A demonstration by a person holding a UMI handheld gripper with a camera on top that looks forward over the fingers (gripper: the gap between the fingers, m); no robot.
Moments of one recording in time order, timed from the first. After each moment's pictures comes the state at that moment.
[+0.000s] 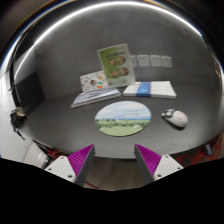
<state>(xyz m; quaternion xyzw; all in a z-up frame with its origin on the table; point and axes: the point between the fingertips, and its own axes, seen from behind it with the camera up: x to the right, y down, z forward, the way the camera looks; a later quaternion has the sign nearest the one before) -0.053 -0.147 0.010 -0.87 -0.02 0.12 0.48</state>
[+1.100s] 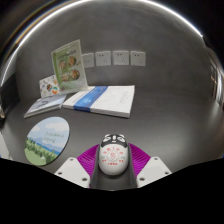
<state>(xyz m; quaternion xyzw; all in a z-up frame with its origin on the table) 0.201 0.020 -0.012 -0.88 -0.01 0.04 0.47</state>
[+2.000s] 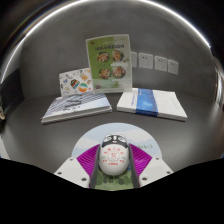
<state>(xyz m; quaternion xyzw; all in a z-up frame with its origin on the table) -0.048 0.044 -0.006 -0.88 -0.01 0.02 0.47</state>
